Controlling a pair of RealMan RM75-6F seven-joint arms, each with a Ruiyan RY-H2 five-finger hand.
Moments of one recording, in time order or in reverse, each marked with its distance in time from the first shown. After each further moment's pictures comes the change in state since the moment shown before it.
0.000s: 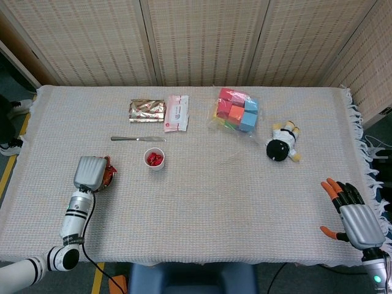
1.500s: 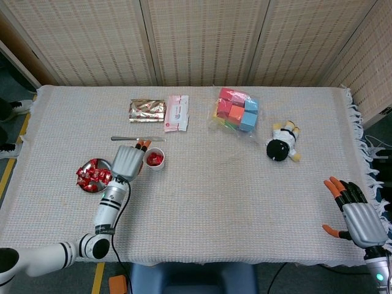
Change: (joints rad) left arm -0.181 -0.083 -0.009 -0.034 -0.103 0.000 0.123; right arm 0.004 0.007 0.004 0.007 0.012 -0.008 0.023
